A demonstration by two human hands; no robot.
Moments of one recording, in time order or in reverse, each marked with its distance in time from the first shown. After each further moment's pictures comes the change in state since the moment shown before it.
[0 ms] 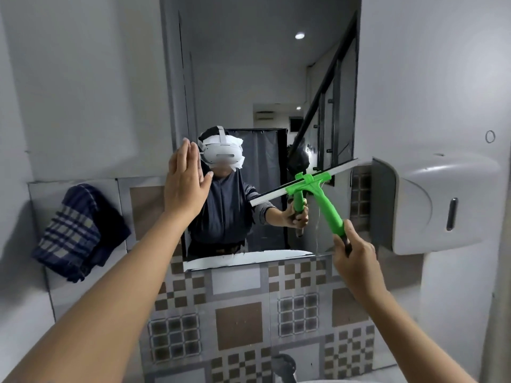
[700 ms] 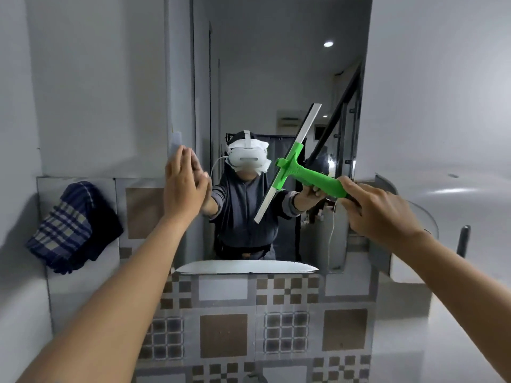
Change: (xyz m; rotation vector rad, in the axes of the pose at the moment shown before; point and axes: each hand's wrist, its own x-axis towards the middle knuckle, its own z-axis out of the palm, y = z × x) left_hand 0.004 0.022 0.012 0.013 0.137 -0.151; right_hand 0.124 0.005 -0.068 -0.507 -0.113 -0.604
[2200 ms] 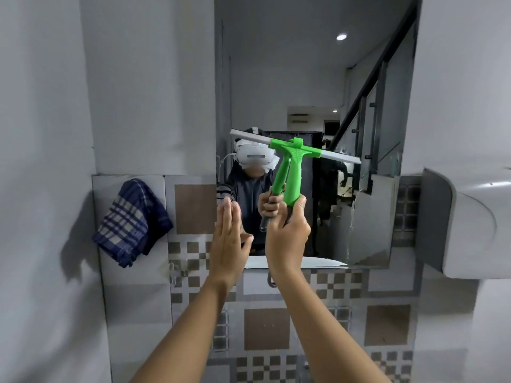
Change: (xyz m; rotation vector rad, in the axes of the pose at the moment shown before) left_hand -0.115 -0.044 0.008 -0.140 -0.303 0.046; right_hand 0.035 -0.256 0.074 0.967 0.348 0.817
